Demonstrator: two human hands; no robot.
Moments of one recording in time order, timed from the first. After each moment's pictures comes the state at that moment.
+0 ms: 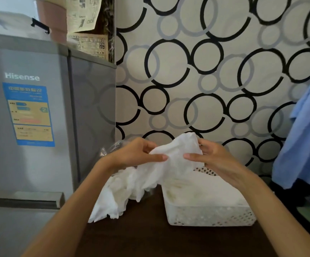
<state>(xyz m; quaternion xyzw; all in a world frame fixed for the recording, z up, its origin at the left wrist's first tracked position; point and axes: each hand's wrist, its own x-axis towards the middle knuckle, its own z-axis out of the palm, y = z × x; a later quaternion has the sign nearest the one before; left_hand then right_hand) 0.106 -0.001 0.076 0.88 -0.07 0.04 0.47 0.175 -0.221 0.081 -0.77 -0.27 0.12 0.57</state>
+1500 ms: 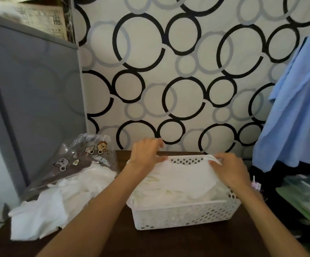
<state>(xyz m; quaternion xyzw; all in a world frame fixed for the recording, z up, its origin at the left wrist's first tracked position) 0.245 -0.088 0.005 0.97 0.01 0.22 0.07 0.269 -0.313 -0.002 -0.93 -0.06 -0.14 0.32</state>
